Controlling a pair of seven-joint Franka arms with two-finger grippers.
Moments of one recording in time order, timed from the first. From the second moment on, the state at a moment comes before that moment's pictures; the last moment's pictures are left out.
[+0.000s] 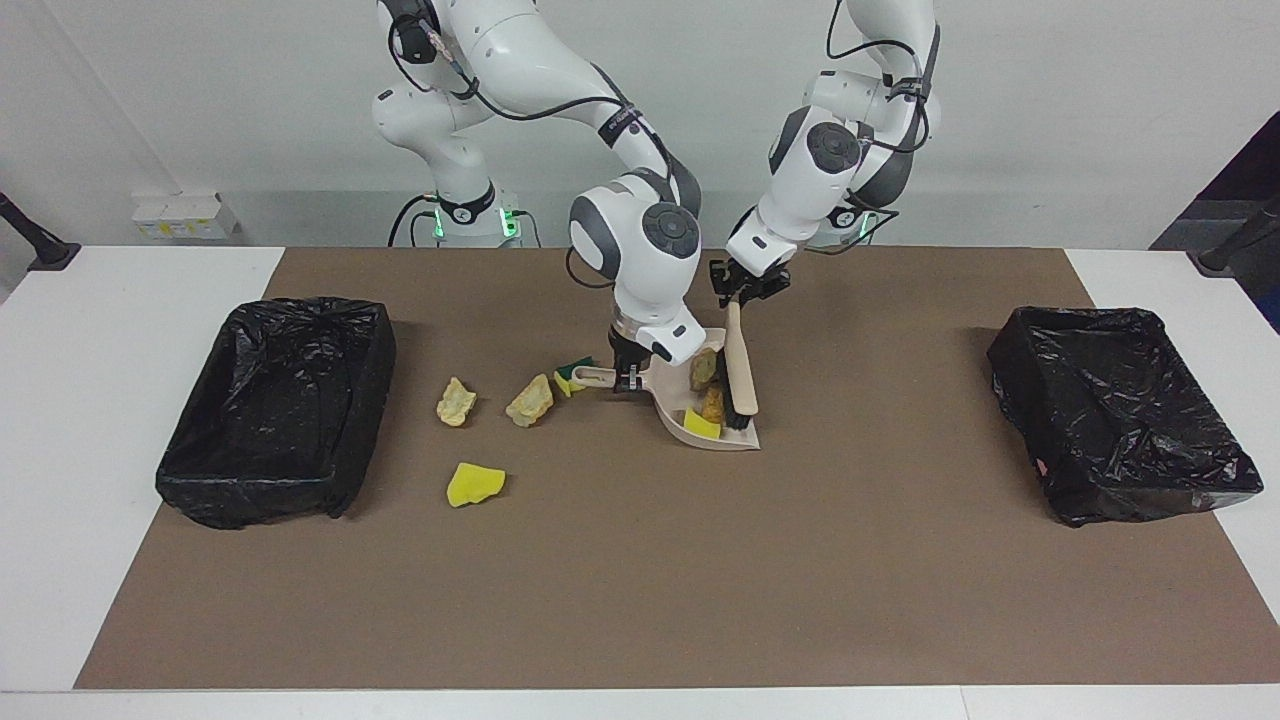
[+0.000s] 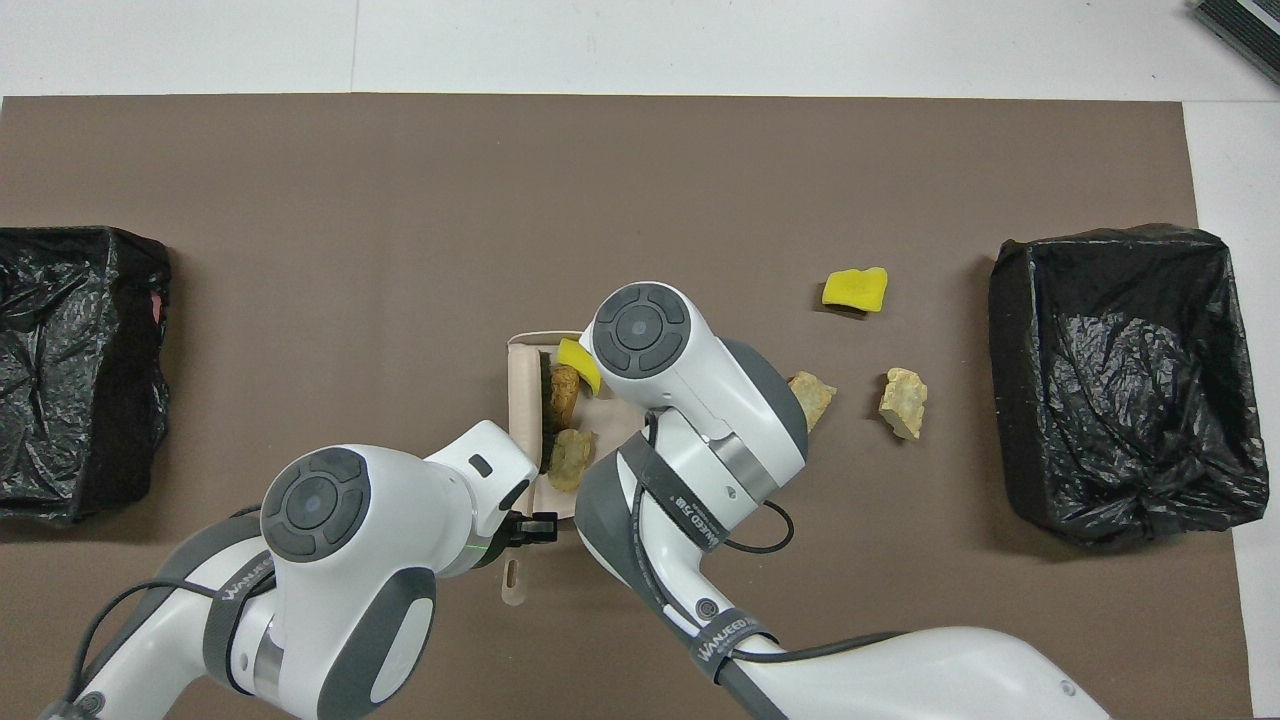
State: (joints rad) left arm -0.51 -0.16 -0.09 -2.37 -0.33 2.17 -0.35; right arm 0.59 0.42 0.02 -1.67 -0.14 1.93 -0.97
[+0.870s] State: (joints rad) left arm -0.52 -0.16 -0.06 -2.30 -0.34 2.06 -0.39; right arm 0.58 0.42 0.02 -1.67 -0.13 1.93 -0.97
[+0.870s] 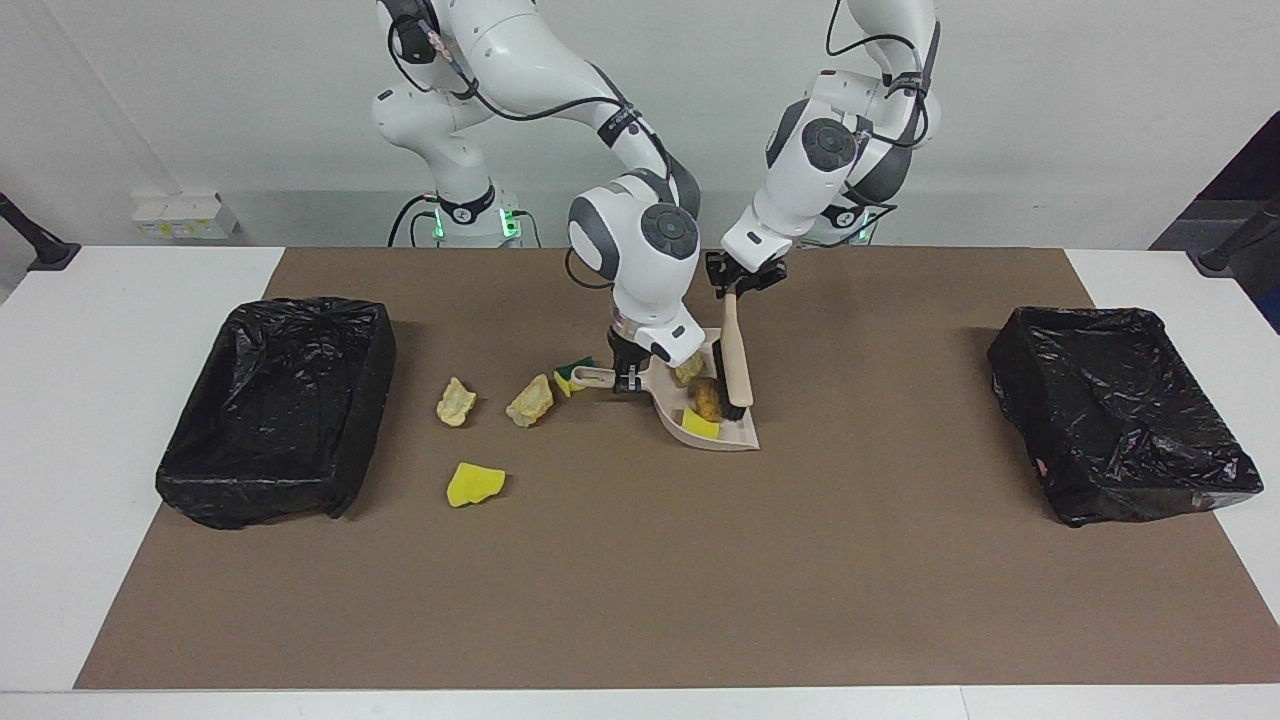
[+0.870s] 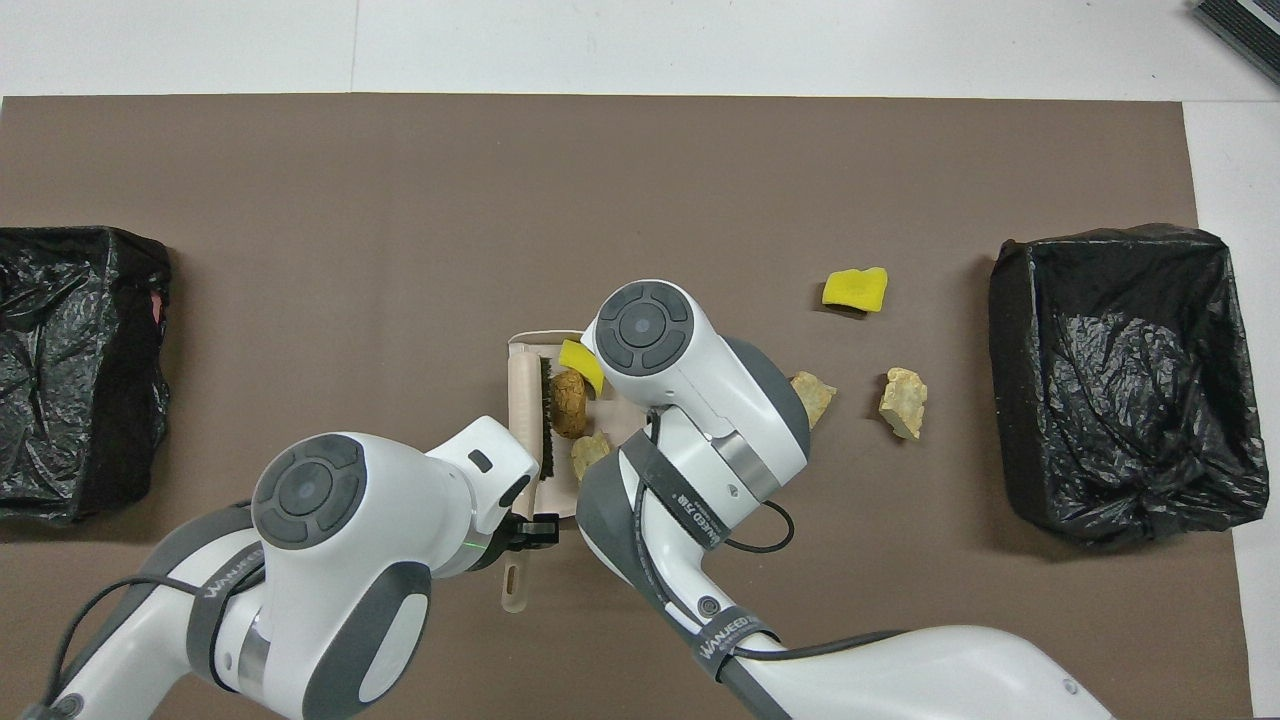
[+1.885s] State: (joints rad) left arm -0.43 -0.24 -0.09 -2.29 -0.22 1.86 -0.43; right arm 0.33 0.07 0.01 -1.81 -0.06 1.82 -1.21
